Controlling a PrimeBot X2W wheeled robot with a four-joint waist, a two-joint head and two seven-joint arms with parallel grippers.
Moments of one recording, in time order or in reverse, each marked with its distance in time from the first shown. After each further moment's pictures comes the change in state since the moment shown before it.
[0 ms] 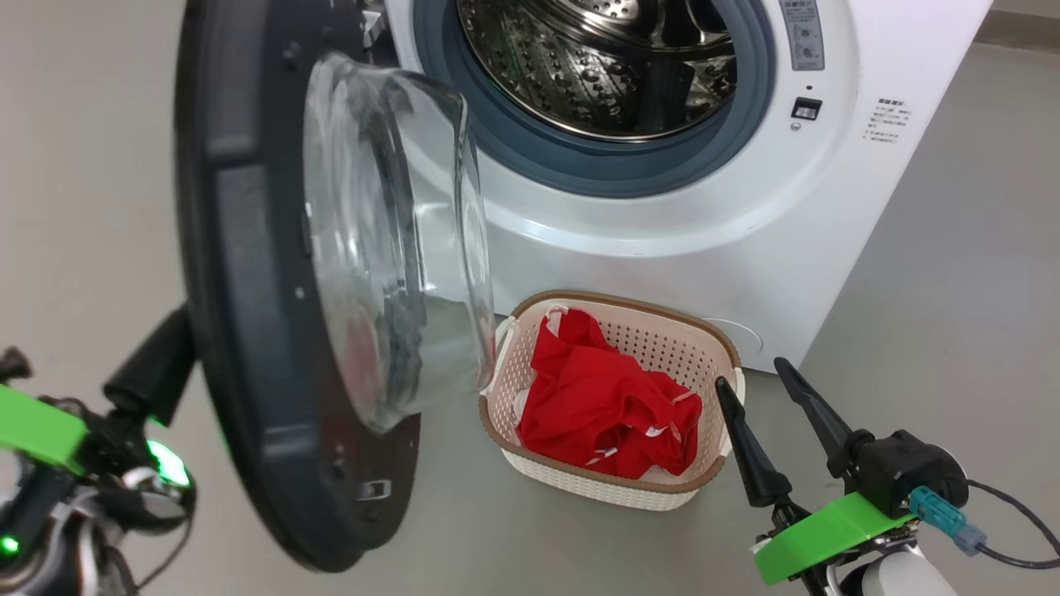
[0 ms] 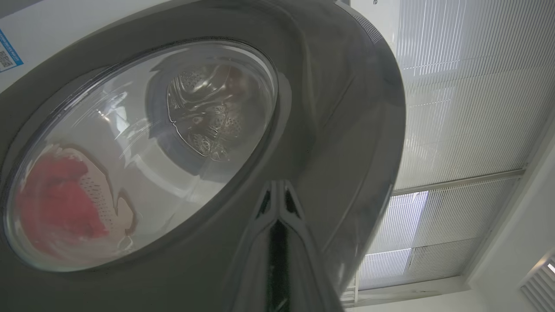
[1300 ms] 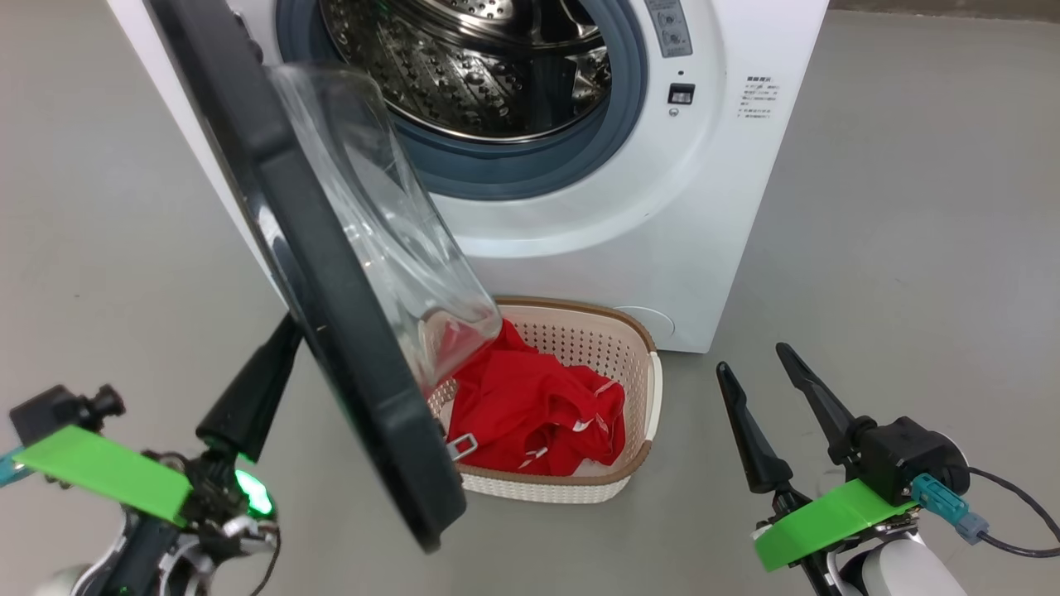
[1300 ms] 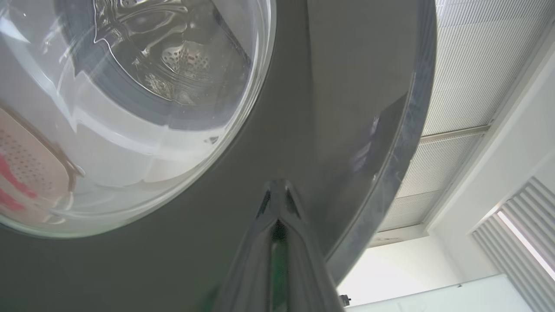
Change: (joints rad) left arm 0.134 0.028 -0.242 -0.070 -0.135 -0.128 -0.259; right arm -0.031 0.003 -0.006 0.007 -0.001 0.000 0.000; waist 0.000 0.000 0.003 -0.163
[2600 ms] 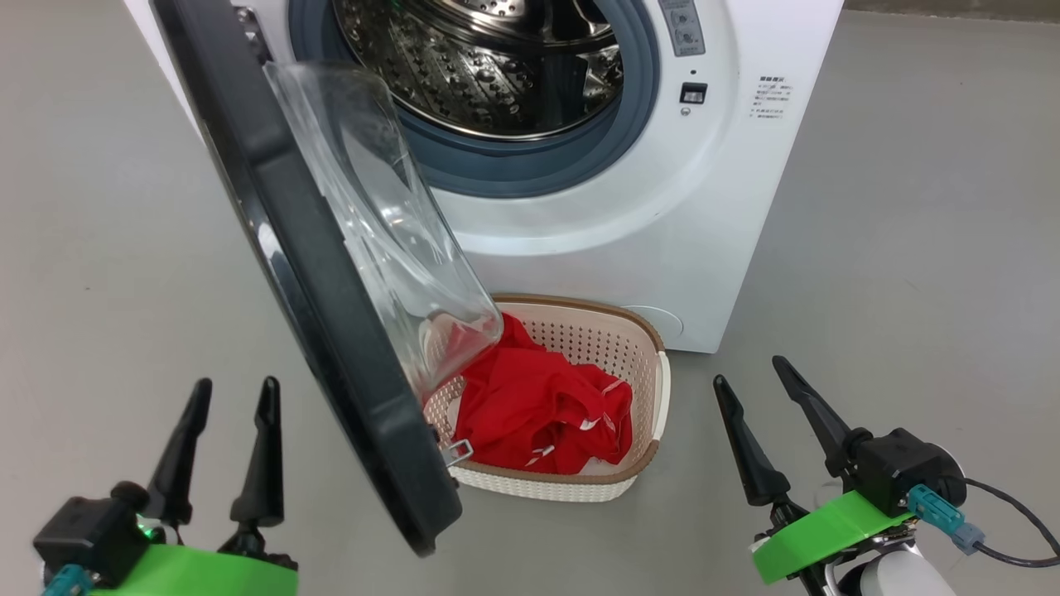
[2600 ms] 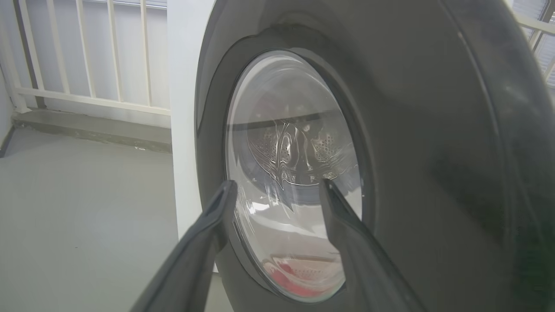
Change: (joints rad) left arm 0.113 0.177 -0.201 0.167 1.147 -0.119 -0.688; right arm 0.021 0.002 0.007 -0.001 0.000 0.000 0.000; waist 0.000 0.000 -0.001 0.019
